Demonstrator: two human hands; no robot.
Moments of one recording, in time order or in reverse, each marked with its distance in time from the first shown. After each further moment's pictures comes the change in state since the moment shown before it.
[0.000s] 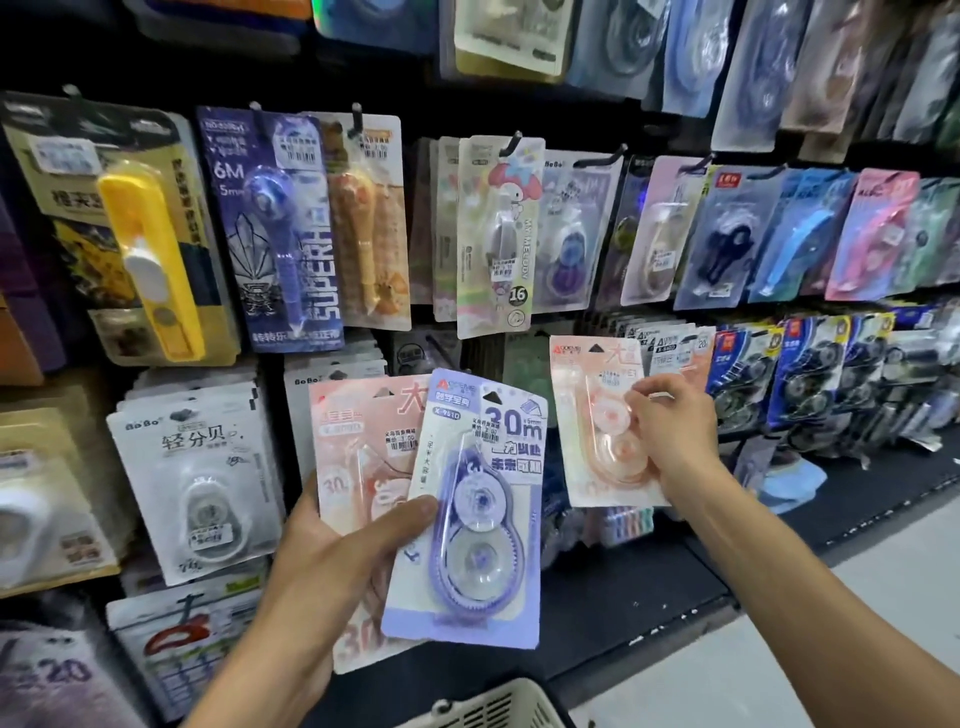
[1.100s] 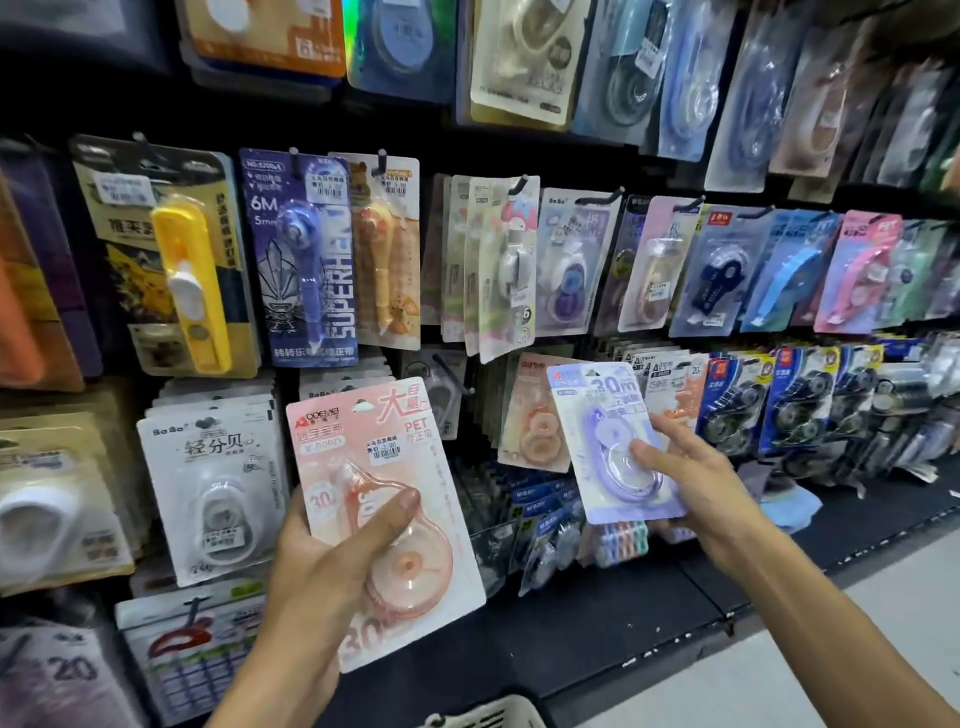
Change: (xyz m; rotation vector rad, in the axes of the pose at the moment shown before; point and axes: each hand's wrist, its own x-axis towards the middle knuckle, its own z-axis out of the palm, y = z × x) left_hand -0.007 -0.001 0.000 -0.115 0.196 0.054; right_hand -0.020 0.013 -0.050 0.199 -0.402 0.084
